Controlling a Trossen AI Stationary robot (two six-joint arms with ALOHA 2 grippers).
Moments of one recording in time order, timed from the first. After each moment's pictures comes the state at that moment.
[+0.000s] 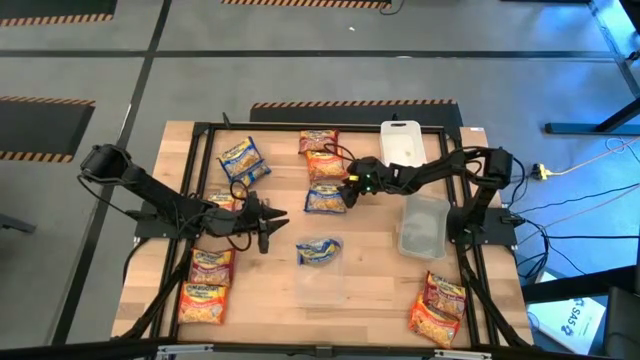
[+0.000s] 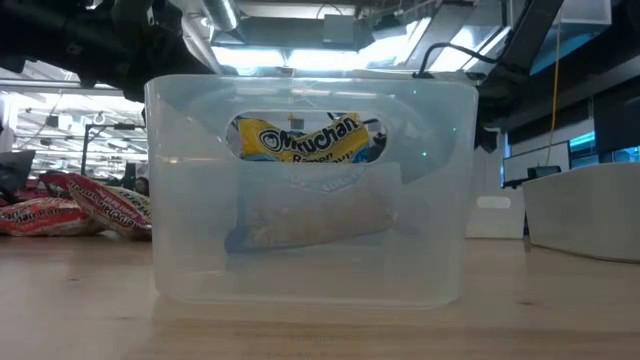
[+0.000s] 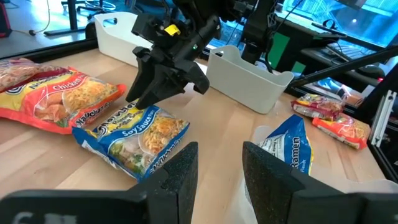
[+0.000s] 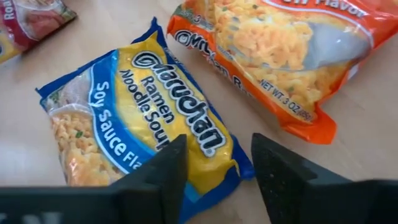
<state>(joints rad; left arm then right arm) -0.36 1.17 0.31 0.61 -0.63 -0.46 -0.32 1.80 0.70 0.38 -0.04 0.36</state>
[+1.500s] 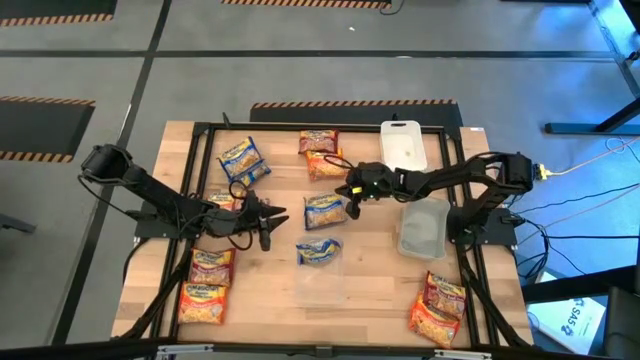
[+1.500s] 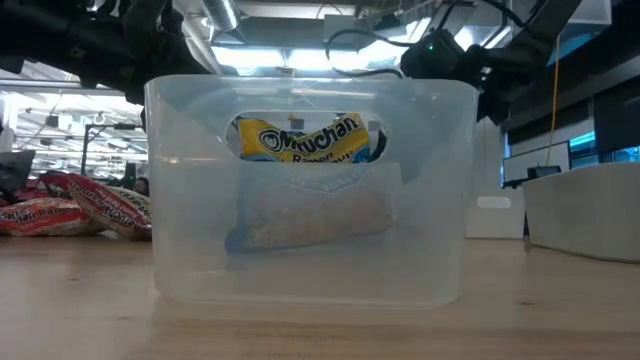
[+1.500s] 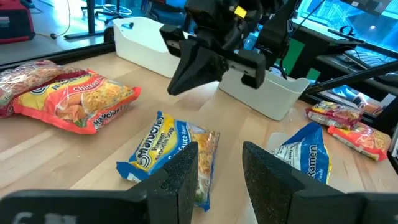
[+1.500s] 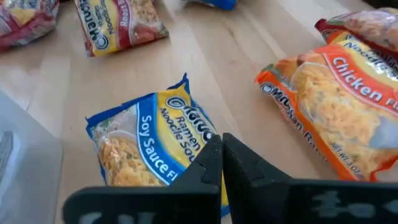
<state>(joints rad) -0.36 1.19 0.31 0.62 -0.69 -0.48 -0.21 1.63 0.69 0.39 -0.05 0.15</state>
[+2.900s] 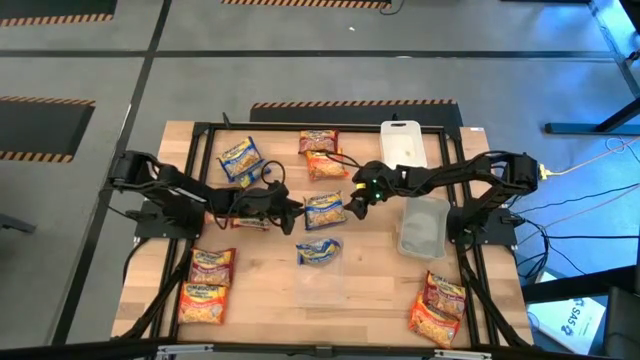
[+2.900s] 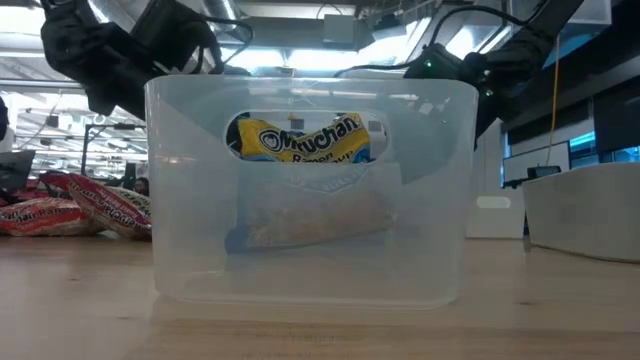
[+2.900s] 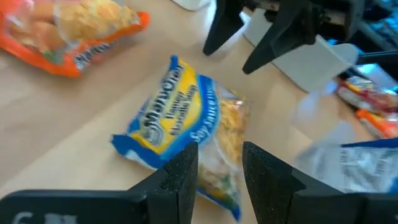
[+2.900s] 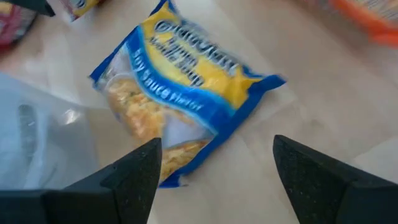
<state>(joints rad) -0.01 1.49 0.44 0.61 -0.22 -0.64 -0.25 1.60 0.69 0.11 -0.24 0.47</state>
